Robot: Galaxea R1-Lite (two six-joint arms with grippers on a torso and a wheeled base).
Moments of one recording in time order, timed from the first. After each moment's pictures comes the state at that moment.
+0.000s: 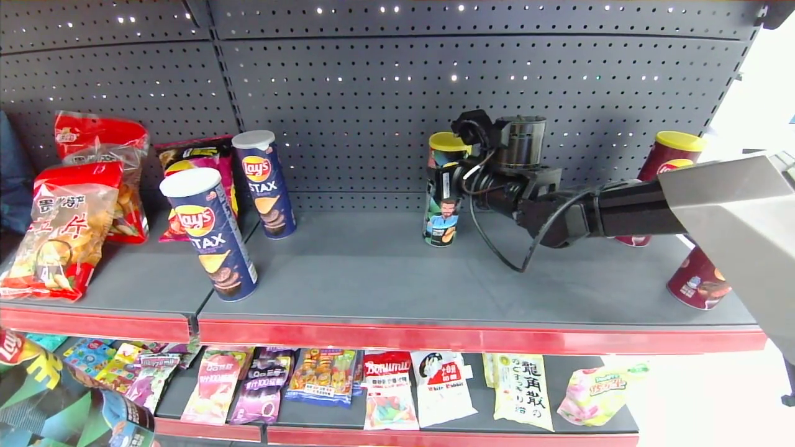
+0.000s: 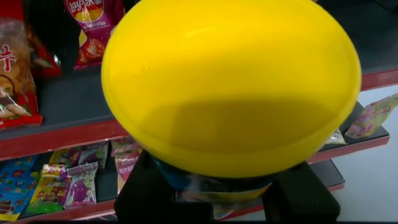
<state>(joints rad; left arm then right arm) 0.00 0.55 -0.51 0.11 -0.25 0.07 0.49 2.24 -1.66 -0.46 -0.08 -0.08</state>
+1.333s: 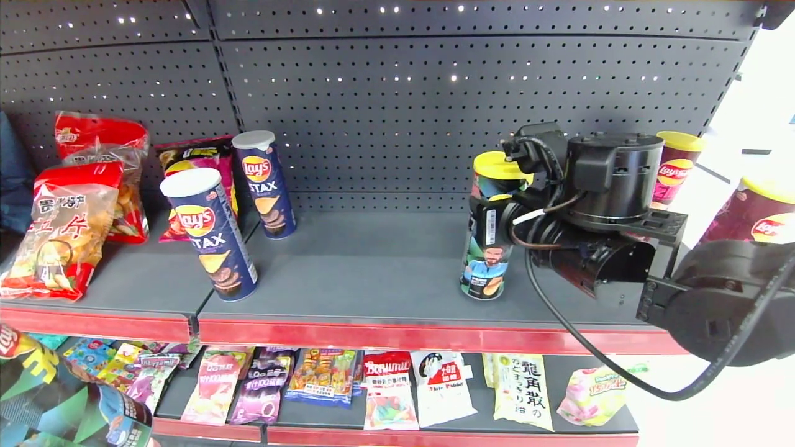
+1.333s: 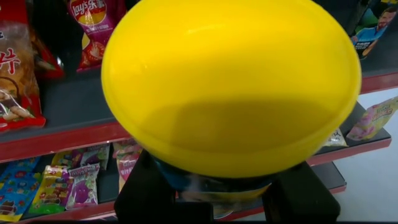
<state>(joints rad) 0.01 0.55 -0.52 0.11 -0.25 0.07 0.69 1.77 -1.00 -0.60 -0.47 -0.01</state>
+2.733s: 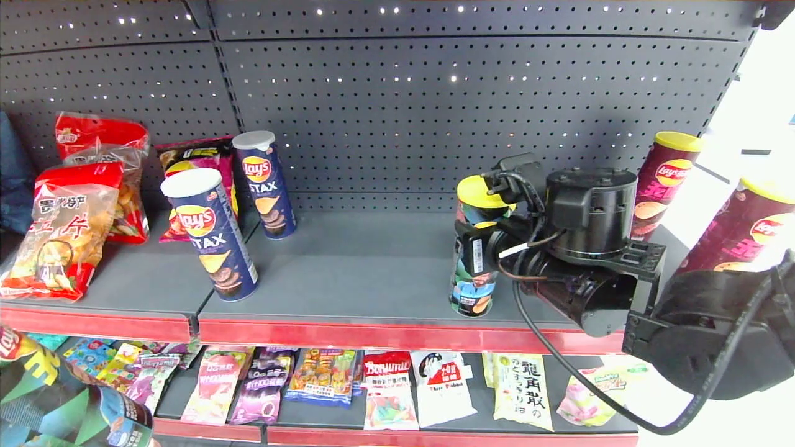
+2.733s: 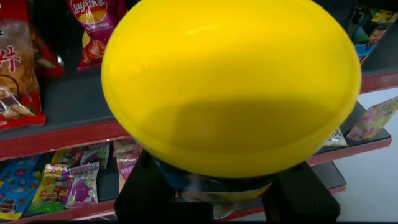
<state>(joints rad) 0.01 0.55 -0.52 0.11 -0.24 0.07 0.73 1.81 -0.91 -0.67 -0.44 -0.01</state>
